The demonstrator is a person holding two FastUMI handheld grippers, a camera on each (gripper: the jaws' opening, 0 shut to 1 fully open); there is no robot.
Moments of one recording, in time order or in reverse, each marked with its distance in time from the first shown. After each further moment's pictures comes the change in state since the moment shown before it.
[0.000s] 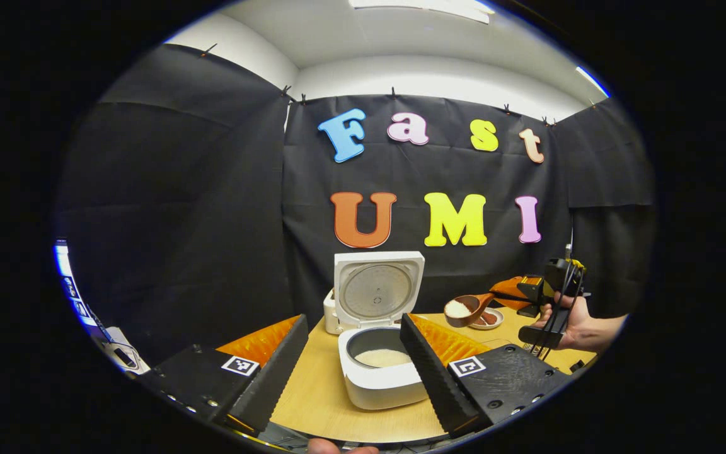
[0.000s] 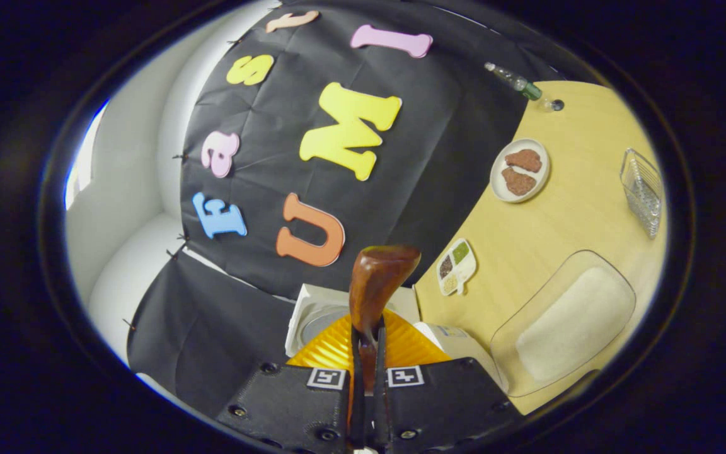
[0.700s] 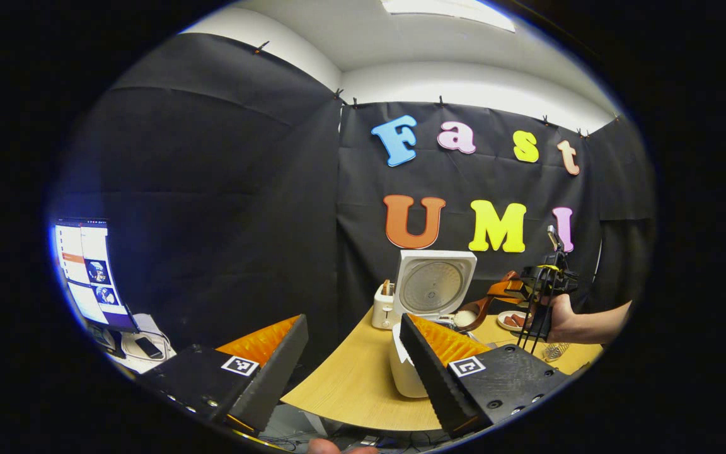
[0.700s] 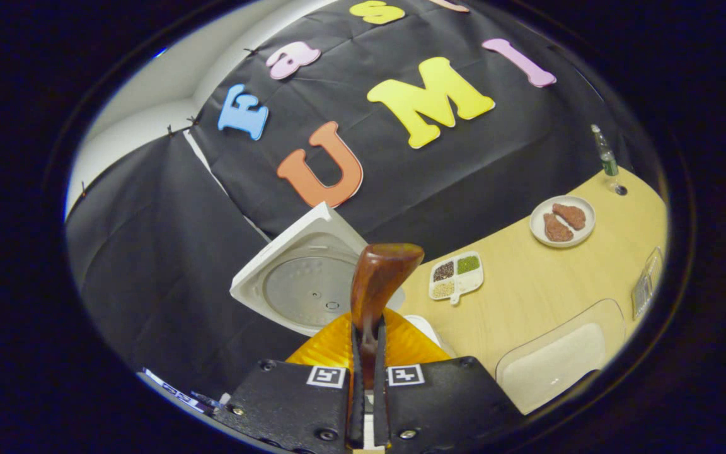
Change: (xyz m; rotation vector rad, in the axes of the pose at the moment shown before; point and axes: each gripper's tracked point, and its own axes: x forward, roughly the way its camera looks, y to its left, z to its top) left arm -0.063 0.094 -0.015 -0.062 -0.011 0.190; right arm 0.075 0.013 -0.078 -0.520 0.101 -0.135
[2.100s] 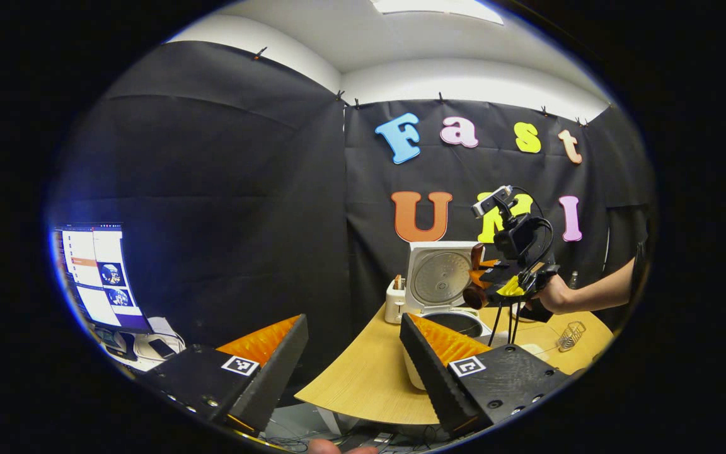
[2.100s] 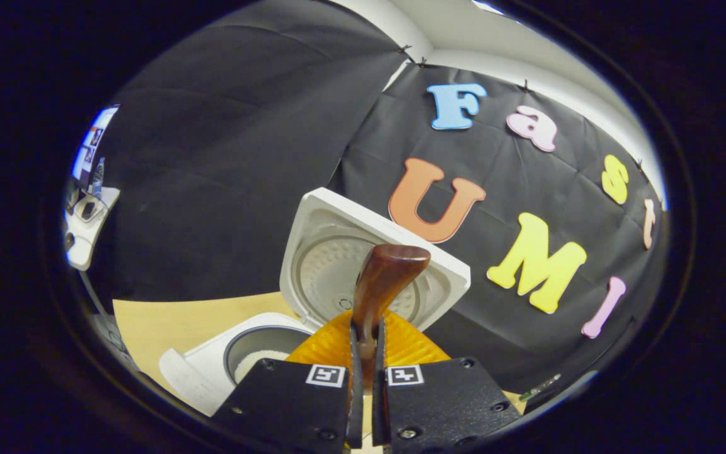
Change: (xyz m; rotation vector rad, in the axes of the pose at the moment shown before) left arm -0.014 -0.002 -0.010 0.044 -0.006 0.016; right arm 0.017 0.088 -0.021 -1.145 -0.083 -0.031
